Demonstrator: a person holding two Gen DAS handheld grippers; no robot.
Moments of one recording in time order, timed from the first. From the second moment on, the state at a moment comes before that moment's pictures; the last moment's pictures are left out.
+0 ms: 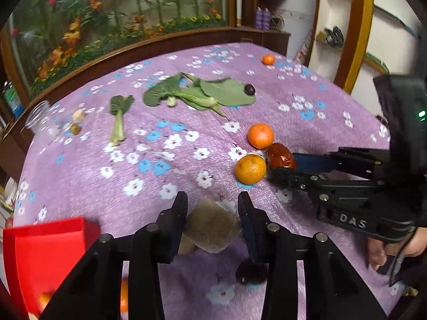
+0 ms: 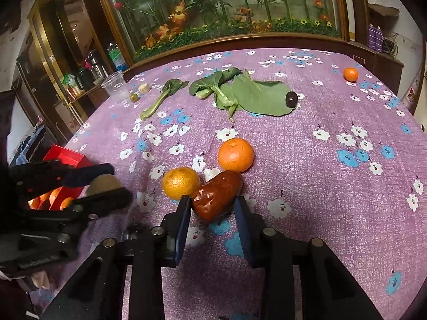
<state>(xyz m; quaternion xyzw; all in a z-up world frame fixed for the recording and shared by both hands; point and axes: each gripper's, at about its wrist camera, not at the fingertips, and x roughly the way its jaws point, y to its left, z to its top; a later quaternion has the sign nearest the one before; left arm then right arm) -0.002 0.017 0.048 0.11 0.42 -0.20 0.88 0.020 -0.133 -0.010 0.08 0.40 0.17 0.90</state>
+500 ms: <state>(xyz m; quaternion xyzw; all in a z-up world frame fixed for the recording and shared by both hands) -0.064 0.118 0.085 -0.02 0.38 -0.12 0.92 -0.012 -0.125 0.006 0.07 0.40 0.19 0.89</state>
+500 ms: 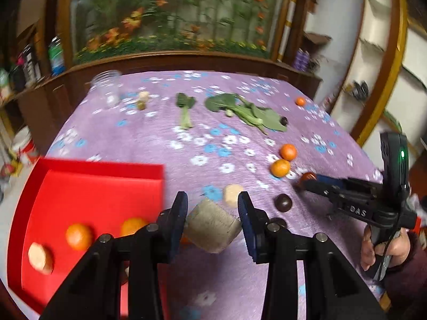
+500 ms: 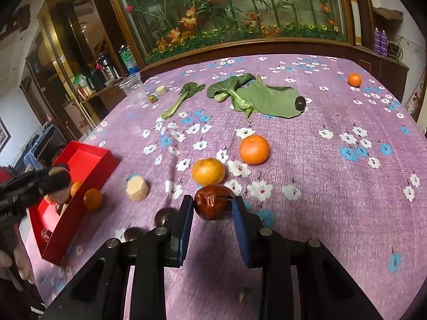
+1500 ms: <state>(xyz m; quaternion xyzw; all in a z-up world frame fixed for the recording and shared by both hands) -0.128 0.267 0.074 -0.15 0.36 0.03 0.92 -0.046 0.001 0.052 0.01 0.40 0.30 0.87</state>
